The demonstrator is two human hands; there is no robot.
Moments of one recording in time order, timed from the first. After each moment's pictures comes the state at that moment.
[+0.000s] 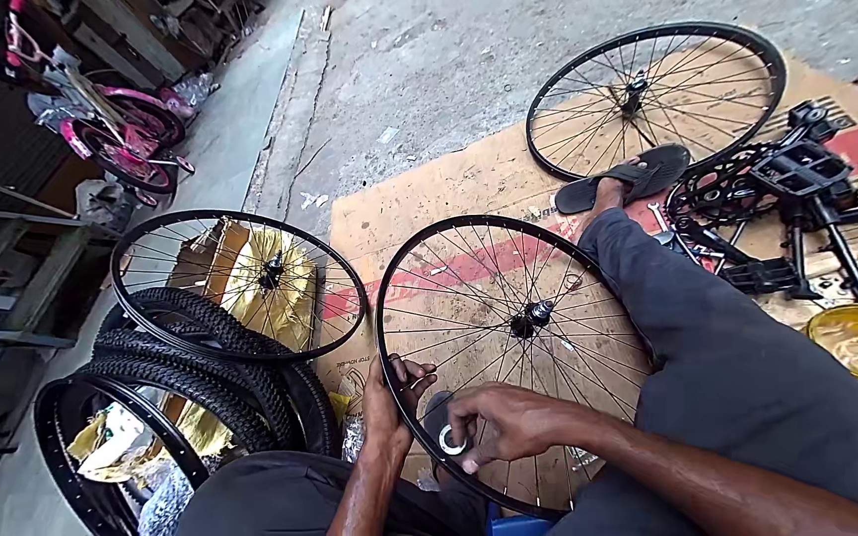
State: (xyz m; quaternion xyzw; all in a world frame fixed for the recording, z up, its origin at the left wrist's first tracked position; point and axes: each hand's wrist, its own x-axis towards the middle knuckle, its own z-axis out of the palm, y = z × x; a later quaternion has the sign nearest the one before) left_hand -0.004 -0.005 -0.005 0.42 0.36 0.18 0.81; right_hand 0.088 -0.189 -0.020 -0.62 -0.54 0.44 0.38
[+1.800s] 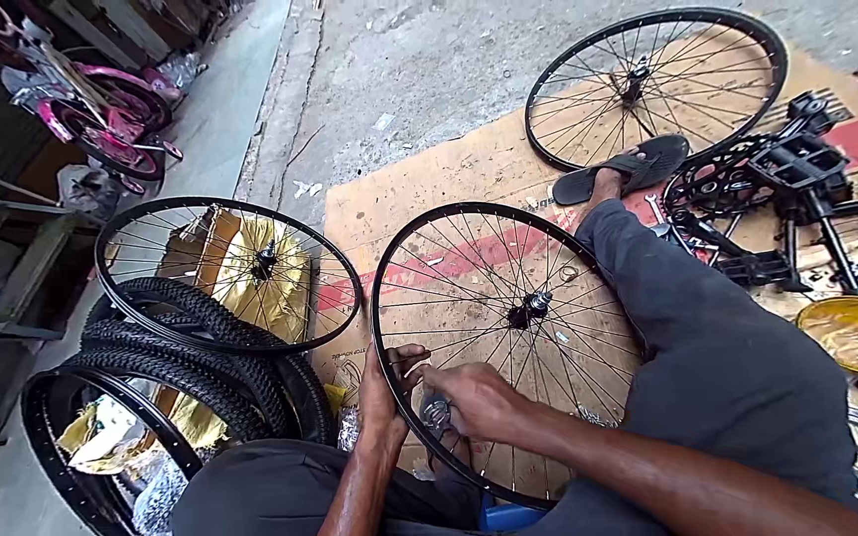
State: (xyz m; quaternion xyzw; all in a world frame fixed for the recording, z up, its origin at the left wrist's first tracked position) left_hand -0.001 -0.010 0.002 0.47 0.39 0.17 0.77; right_hand 0.067 -0.162 -0.024 -0.75 -0.51 0.24 0.36
